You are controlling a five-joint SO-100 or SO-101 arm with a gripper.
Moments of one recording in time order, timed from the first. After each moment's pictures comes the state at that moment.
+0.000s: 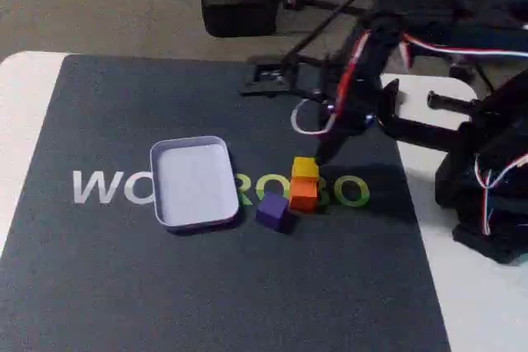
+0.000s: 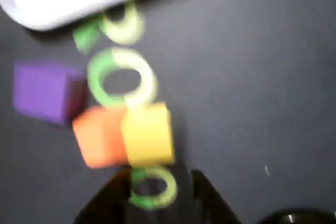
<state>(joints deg) 27.8 114.0 130.0 65.8 -105.0</state>
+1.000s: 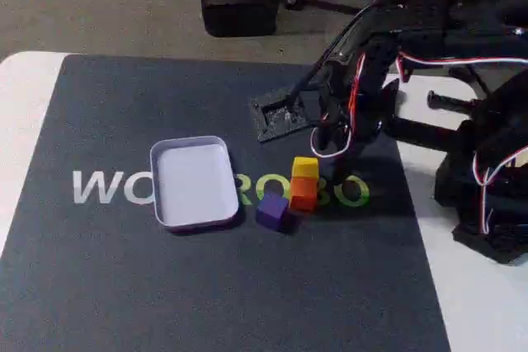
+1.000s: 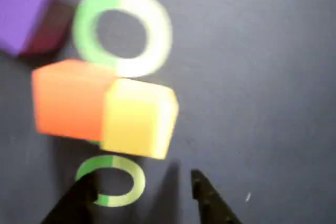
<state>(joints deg) 30.2 108.5 134.8 58.0 -131.6</state>
